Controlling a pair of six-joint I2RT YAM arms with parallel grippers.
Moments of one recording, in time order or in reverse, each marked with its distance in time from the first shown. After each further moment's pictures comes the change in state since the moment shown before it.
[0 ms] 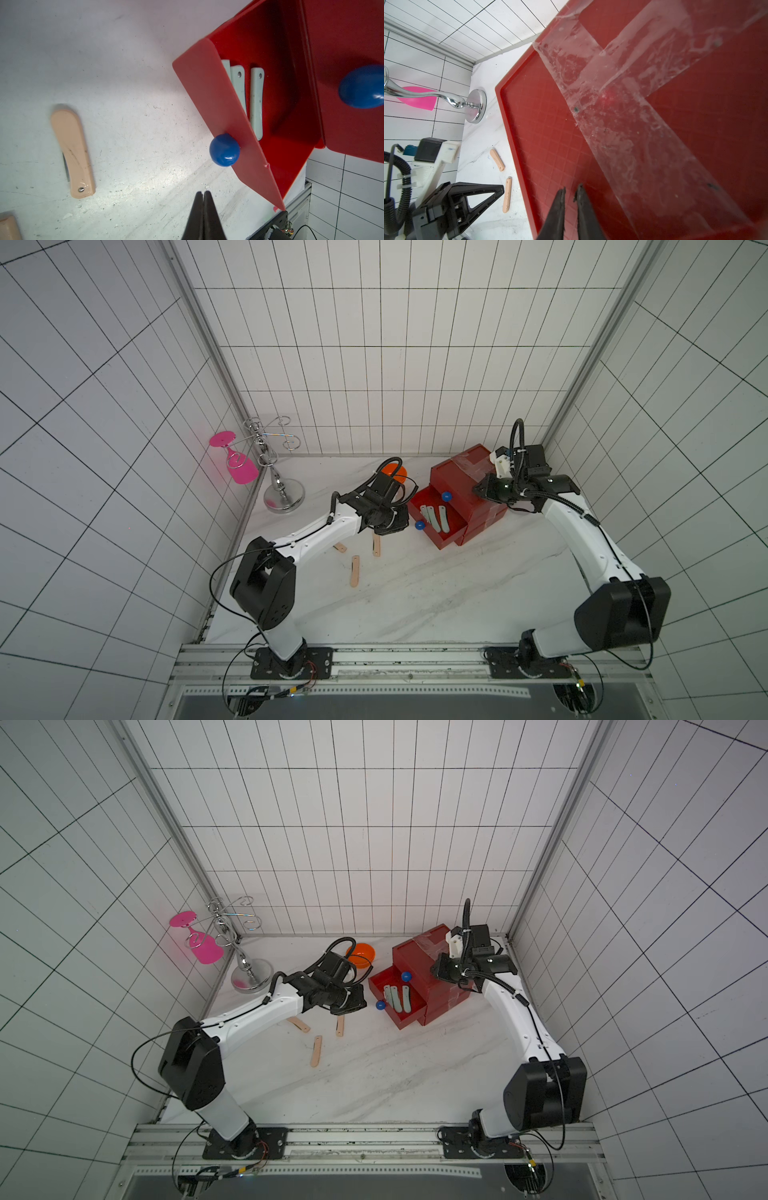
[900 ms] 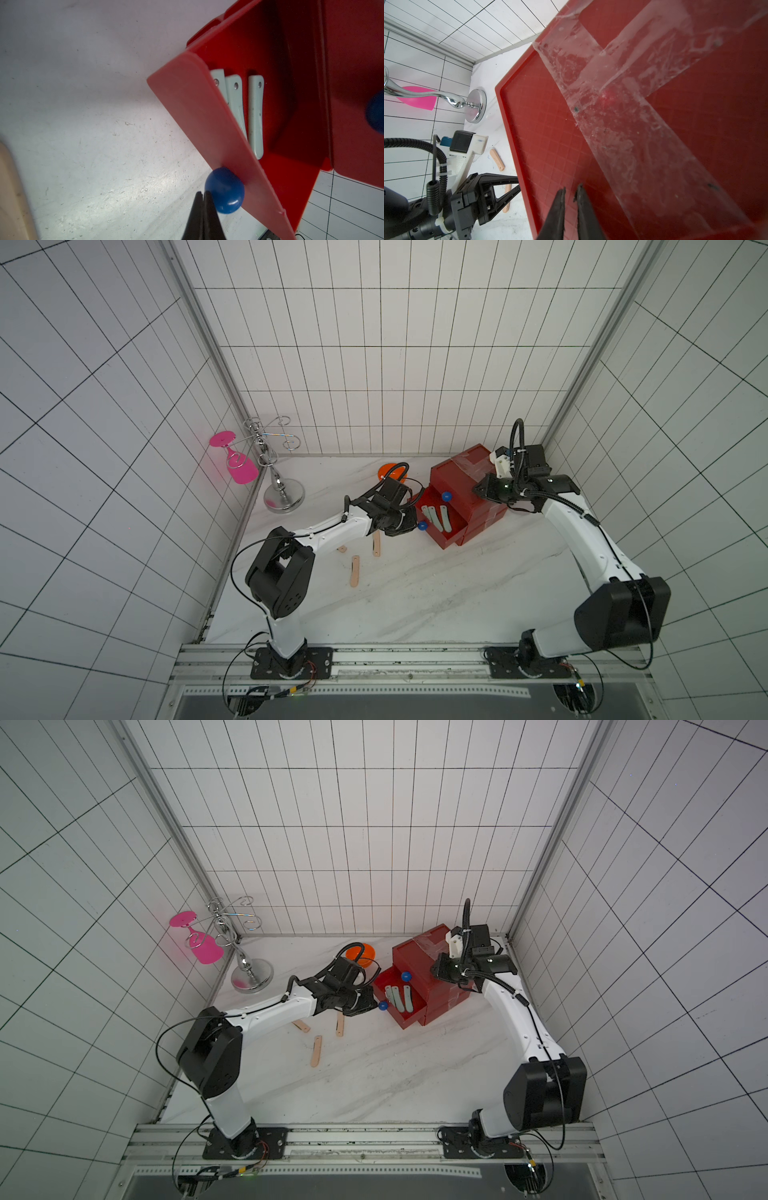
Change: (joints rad) left arm -0.027 0.106 -0.013 0.185 0.032 -0.056; right arm 0.000 0.001 0.000 0.000 0.000 -0.001
